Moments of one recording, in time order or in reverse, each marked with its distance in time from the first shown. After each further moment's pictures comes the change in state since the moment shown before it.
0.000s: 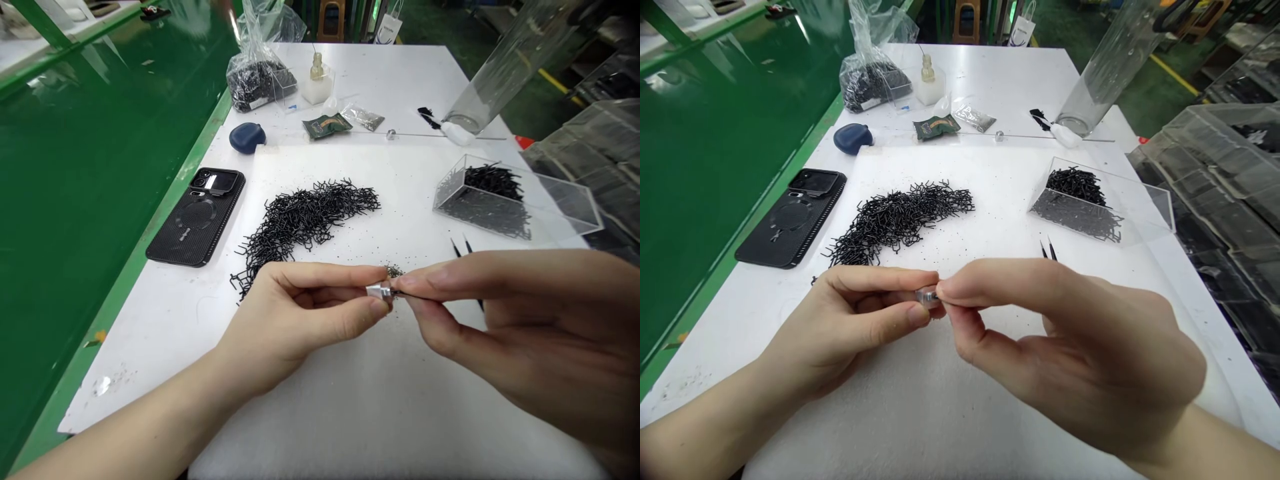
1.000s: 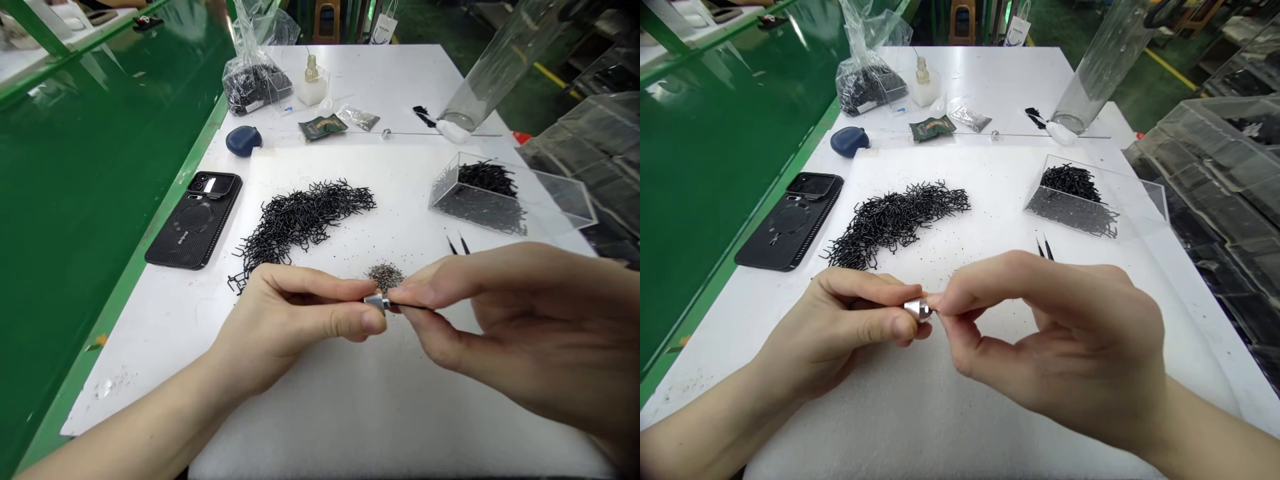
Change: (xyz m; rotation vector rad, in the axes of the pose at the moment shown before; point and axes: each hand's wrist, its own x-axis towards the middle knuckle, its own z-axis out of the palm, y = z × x) left_hand -0.004 0.009 0.000 0.016 0.017 -0.032; right_hand 0.003 -0.004 0.008 0.266 0.060 -0.013
